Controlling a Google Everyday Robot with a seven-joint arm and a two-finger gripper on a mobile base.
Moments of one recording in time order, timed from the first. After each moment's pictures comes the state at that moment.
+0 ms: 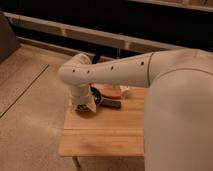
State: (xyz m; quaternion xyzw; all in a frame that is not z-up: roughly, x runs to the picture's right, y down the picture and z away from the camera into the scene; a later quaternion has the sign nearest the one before) arm -0.108 0.103 0.703 -0.26 0.23 0.64 0.68
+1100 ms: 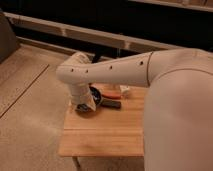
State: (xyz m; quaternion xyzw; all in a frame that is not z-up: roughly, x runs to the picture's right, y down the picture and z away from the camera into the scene) arm -0.108 0.100 0.694 -0.27 0.22 0.56 0.75
